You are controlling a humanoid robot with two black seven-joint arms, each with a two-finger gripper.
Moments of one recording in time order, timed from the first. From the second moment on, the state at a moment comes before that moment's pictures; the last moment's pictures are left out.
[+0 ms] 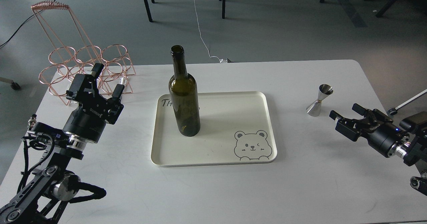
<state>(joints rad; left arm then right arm) -0.02 0.29 -1.30 -1.39 0.86 -0.21 -0.46 0.51 -0.83 0.26 1.05 -1.44 -0.49 0.49</state>
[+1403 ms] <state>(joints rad) -0.33 0.75 -1.17 -1.67 2.03 -0.21 -0.49 0.65 -0.58 0.34 1.17 -0.24 0.11 0.49</state>
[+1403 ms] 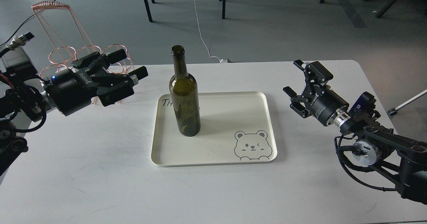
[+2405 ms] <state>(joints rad) -0.59 0.55 -0.93 -1.44 2.11 -0.21 -0.49 0.65 -0.58 0.34 1.16 -0.24 0.11 0.49</state>
